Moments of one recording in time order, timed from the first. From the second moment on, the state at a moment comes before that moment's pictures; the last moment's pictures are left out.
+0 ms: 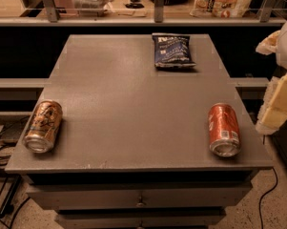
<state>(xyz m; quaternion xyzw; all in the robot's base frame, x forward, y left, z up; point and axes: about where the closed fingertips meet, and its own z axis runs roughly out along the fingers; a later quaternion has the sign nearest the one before) 0.438 -0.217 0.976 -0.60 0.78 -0.03 0.16</state>
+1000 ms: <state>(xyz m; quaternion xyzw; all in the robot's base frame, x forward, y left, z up) 0.446 -0.215 0.976 -0.60 0.78 -0.02 0.18</state>
